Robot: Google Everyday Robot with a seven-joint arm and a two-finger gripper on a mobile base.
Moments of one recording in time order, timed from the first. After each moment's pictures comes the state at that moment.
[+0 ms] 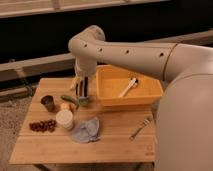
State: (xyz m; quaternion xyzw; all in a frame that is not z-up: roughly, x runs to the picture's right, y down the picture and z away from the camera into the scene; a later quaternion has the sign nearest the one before) arm -0.118 -0.043 0.700 -0.23 0.06 0.61 0.75
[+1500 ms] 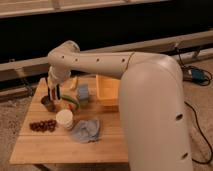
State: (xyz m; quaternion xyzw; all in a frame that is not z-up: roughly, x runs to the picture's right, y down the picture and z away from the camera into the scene) arm -0.271 -0.030 0.757 -0.29 -0.09 0.49 0.82
